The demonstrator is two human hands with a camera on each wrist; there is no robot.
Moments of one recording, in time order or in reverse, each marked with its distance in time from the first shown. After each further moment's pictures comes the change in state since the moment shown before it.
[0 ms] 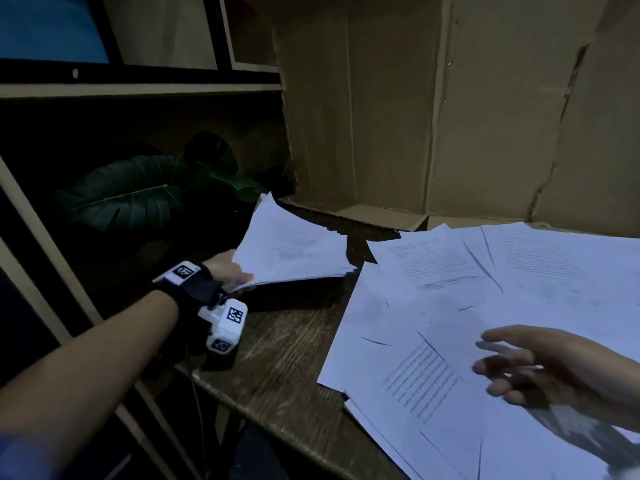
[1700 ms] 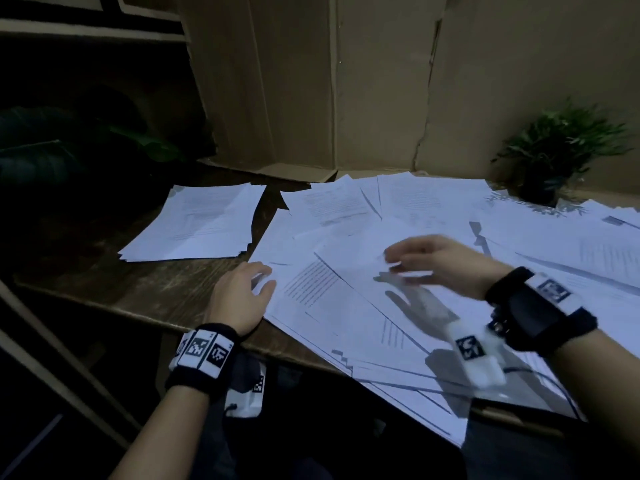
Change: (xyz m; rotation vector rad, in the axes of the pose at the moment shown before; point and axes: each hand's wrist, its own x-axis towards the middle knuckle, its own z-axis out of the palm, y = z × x) left_hand -0.149 0.043 0.220 0.228 0.313 0.315; right_hand -0.064 0.010 -0.017 -0.367 0.153 -0.269
